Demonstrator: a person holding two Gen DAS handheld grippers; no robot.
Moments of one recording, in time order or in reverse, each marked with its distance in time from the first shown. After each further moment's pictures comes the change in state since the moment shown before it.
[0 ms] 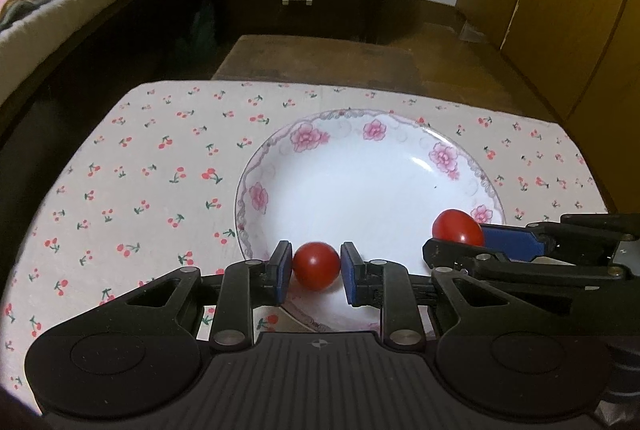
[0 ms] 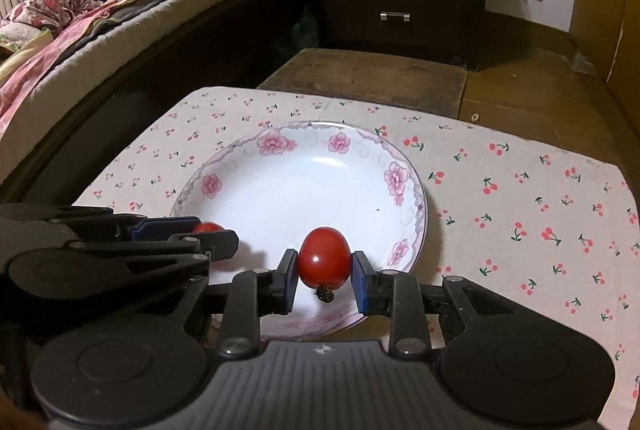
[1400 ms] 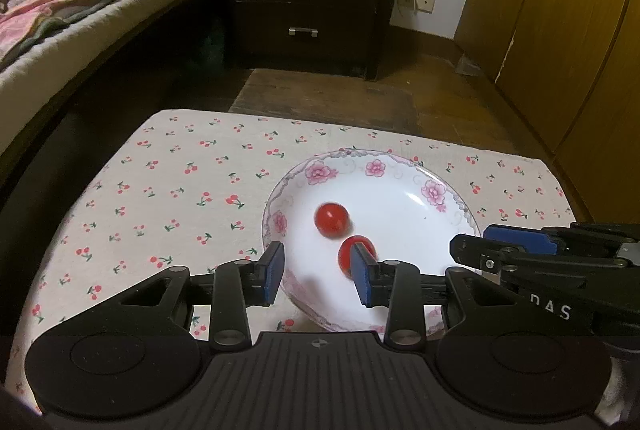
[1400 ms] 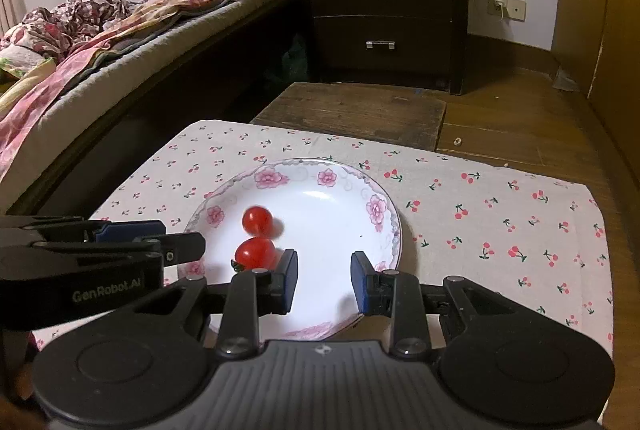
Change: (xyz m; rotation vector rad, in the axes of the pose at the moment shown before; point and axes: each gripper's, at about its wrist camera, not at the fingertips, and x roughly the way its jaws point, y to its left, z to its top) left arm -0.040 0.014 0.004 -0.039 -0.079 -0.021; right arm -0.038 0.002 0.007 0.017 -0.078 -0.033
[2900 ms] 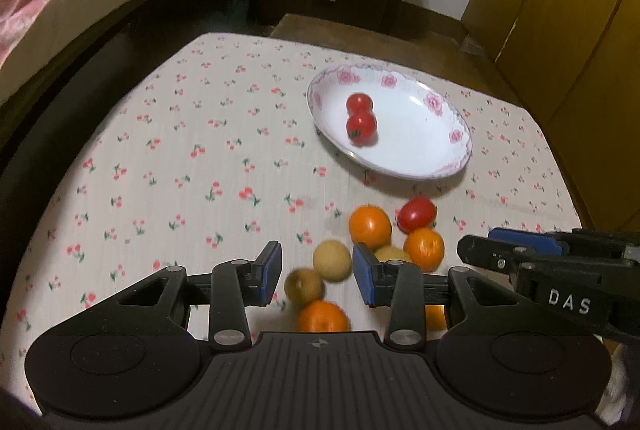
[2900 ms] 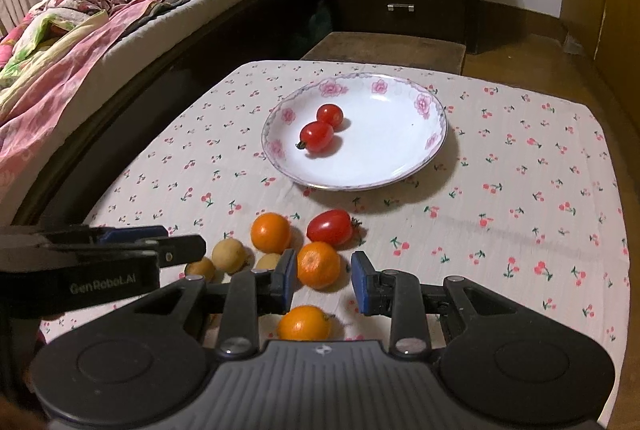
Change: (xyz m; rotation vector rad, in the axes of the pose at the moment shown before) left arm -0.068 0.028 -0.090 -0.076 0.086 -0.019; right arm -0.058 0.046 -0.080 0.015 0.089 0.050
